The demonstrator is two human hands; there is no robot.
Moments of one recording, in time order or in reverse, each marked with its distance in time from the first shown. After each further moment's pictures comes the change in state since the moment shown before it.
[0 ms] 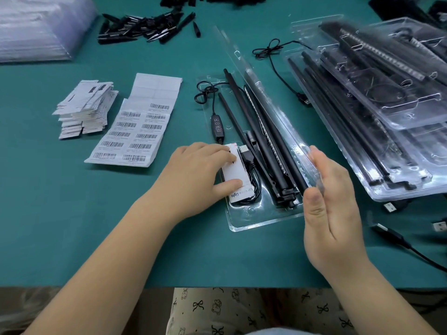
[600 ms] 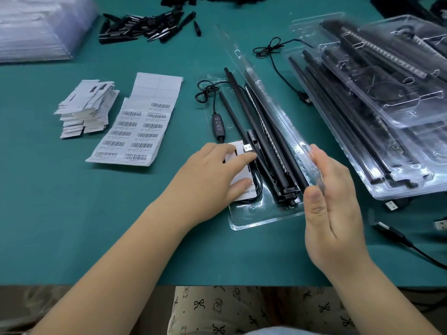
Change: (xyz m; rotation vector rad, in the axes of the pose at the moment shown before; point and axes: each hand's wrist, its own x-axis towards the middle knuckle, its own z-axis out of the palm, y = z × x) left_hand -0.003 0.016 0.008 0.043 0.058 0.087; right_hand 0.000 0.000 0.000 -0.010 0.002 -0.022
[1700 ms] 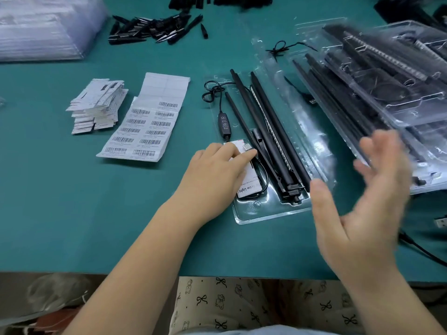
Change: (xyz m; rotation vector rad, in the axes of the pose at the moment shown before) left_hand -0.001 -0.001 0.012 -0.035 0.094 -0.071; right_hand 0.003 -0.029 -0.018 -0.093 0.167 -0.006
